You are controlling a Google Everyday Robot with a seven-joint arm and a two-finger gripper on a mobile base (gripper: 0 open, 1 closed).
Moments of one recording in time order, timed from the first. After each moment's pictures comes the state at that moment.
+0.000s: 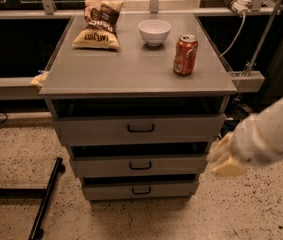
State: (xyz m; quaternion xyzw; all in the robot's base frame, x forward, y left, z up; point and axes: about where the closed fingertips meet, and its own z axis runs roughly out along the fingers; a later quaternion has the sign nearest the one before) arm 0.414 -0.191 0.797 -0.57 0.79 0.12 0.19
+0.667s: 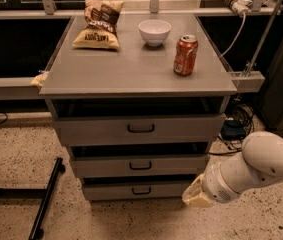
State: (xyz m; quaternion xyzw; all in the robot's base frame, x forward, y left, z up) arm 0.404 -0.153 0.621 -0.55 0.78 0.23 0.18
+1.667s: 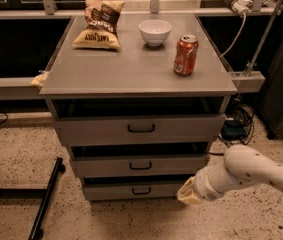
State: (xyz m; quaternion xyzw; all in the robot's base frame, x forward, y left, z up) arm 0.454 -0.162 0.524 -0.59 0.76 0.20 0.21
